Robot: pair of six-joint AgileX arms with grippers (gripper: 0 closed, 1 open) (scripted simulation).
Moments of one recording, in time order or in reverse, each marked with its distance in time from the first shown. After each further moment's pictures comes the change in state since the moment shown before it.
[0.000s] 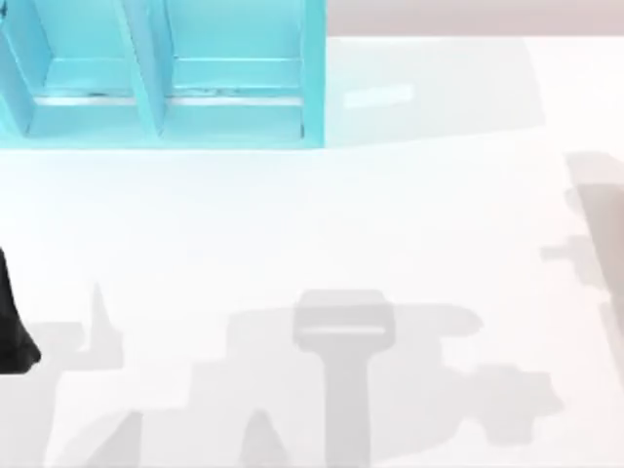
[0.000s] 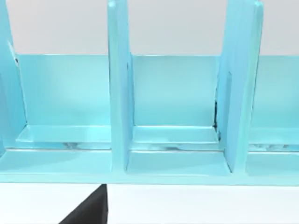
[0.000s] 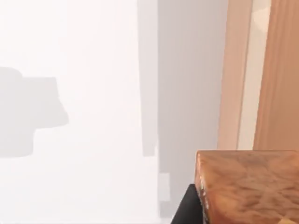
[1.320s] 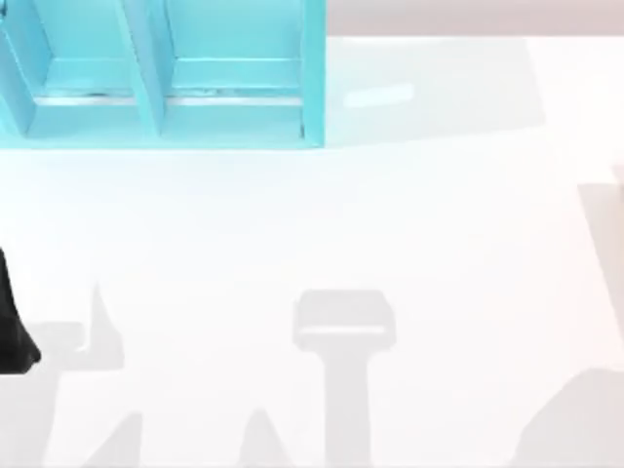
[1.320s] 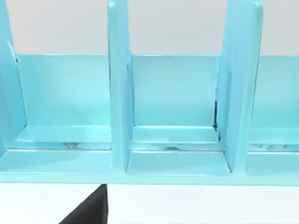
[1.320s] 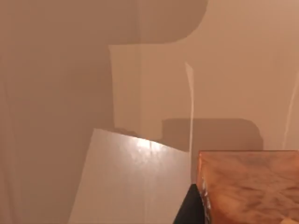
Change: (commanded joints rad) left arm 0.000 0.000 0.000 0.000 0.000 0.000; right arm -0.502 0.221 -0.313 0.550 -0.005 -0.500
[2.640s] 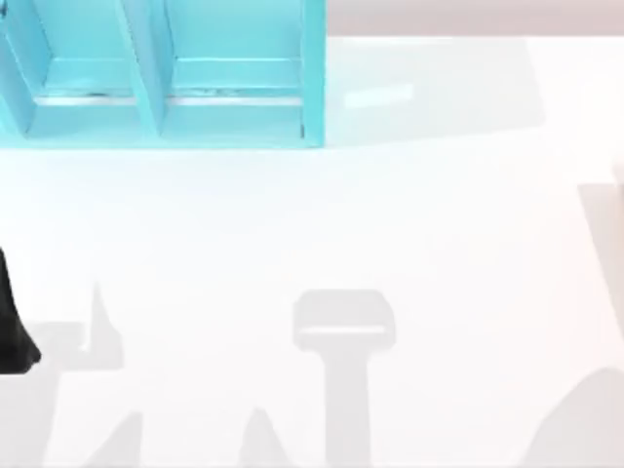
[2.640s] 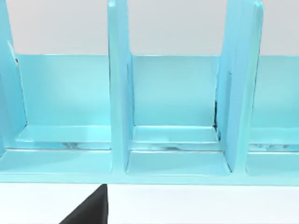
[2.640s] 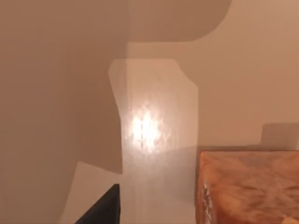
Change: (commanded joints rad) left arm 0.000 0.000 0.000 0.000 0.000 0.000; right arm -0.013 0.024 -0.021 0.027 0.007 -0.018
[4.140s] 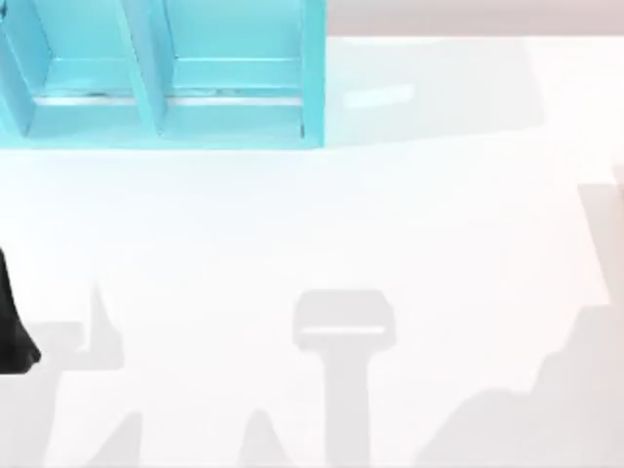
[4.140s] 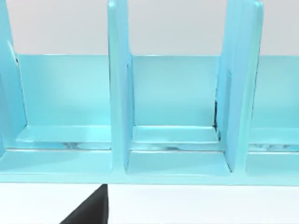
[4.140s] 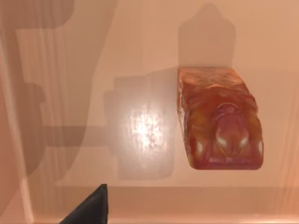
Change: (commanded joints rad) left arm 0.000 0.000 0.000 0.000 0.000 0.000; right arm -0.004 -0.121 0.275 -0.397 0.000 -0.006
